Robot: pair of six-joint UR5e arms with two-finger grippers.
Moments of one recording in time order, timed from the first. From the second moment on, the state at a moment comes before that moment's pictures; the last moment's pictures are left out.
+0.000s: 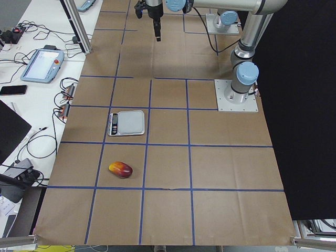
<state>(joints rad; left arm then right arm) -1.59 -1.65 -1.47 -1.68 1.58 -0.08 1.50 -1.47 1.53 -1.63 -1.50 -0.04</state>
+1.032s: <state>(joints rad) -1.26 -1.76 -1.45 -1.43 1.59 0.26 1.50 -1.47 1.53 -1.63 -1.50 -0.04</state>
